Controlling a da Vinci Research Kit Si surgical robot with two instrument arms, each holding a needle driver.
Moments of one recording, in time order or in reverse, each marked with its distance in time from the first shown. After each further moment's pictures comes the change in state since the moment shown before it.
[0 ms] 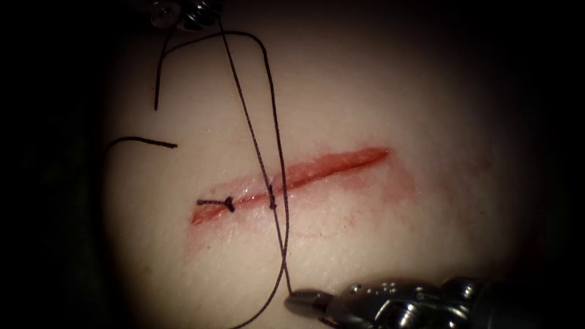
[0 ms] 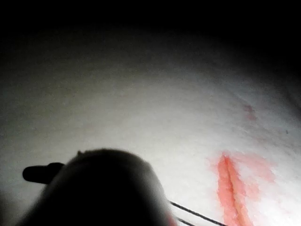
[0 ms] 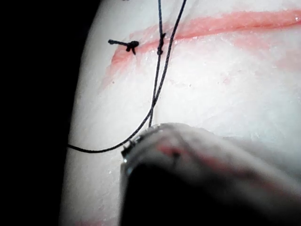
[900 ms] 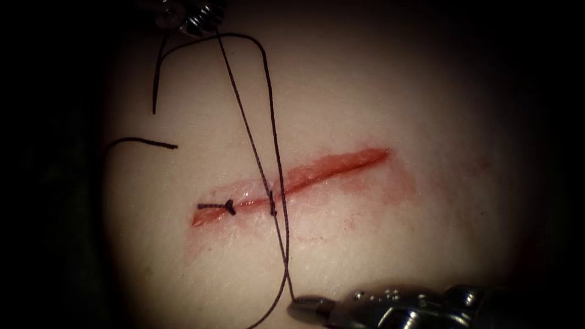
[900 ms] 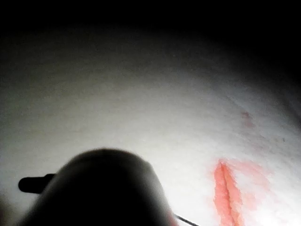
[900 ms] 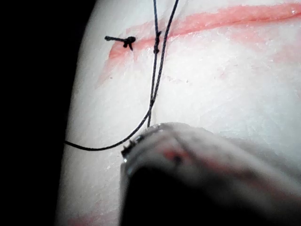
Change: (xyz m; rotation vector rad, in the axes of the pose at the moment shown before) right arm -0.002 0.000 0.000 0.039 -0.042 -0.006; left arm 0.000 0.000 0.000 0.088 -0.066 0.063
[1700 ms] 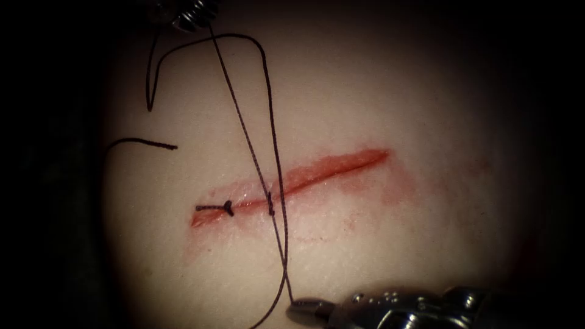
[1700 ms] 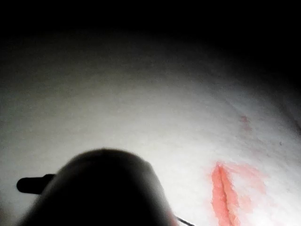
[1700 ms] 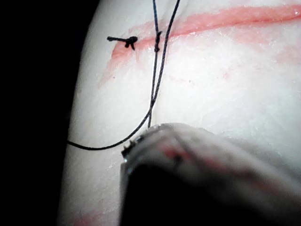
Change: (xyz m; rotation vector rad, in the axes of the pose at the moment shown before) right arm -0.001 -0.001 0.000 0.029 -0.051 -0.005; left arm 0.000 -0.001 0.000 0.052 0.015 0.000
